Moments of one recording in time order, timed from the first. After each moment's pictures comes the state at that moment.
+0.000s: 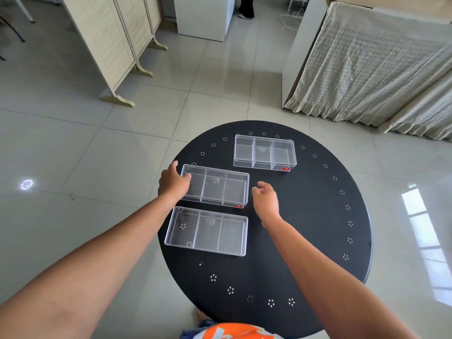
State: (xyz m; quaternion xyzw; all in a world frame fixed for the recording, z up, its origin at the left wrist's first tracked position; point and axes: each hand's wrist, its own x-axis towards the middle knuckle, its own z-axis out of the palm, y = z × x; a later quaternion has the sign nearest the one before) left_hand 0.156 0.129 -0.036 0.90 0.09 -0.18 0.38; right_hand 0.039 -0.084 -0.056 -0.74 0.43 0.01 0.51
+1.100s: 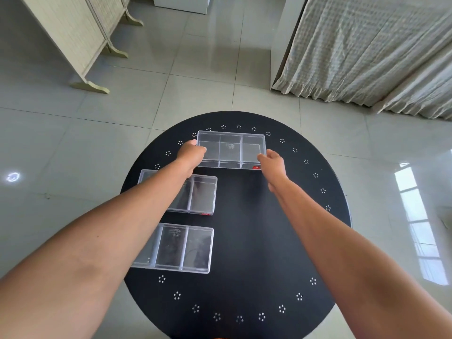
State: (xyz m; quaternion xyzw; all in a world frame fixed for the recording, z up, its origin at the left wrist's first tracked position) left_hand 0.211 -0.039 -0.031 0.83 0.07 -0.29 0.48; right_hand 0.098 -0.221 -0.030 -0.68 0.44 0.01 0.58
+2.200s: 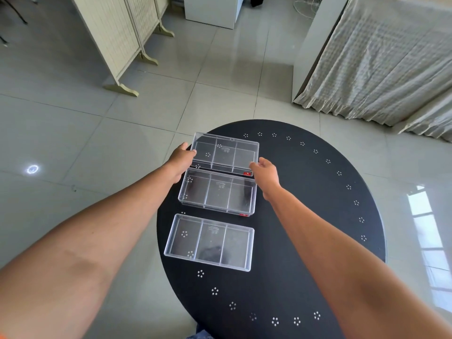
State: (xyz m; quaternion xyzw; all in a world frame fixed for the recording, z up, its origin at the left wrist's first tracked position) left_hand 0.244 0.104 -0.038 0.79 0.09 -0.30 0.53; right_hand 0.129 -0.099 -0.022 -0.72 0.40 0.07 0.57
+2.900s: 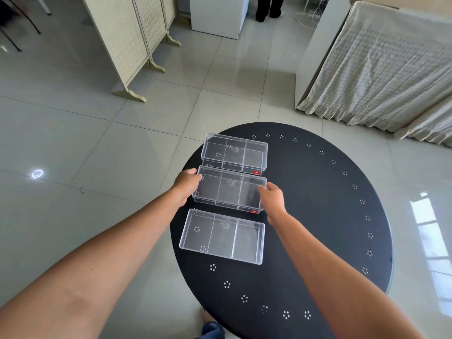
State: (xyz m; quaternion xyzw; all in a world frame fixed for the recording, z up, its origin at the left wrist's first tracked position) left_hand 0.183 0.141 -0.054 0.80 0.12 -0.29 0.51; right_hand 0.071 -0.064 -0.049 -0.69 0.45 0.06 0.57
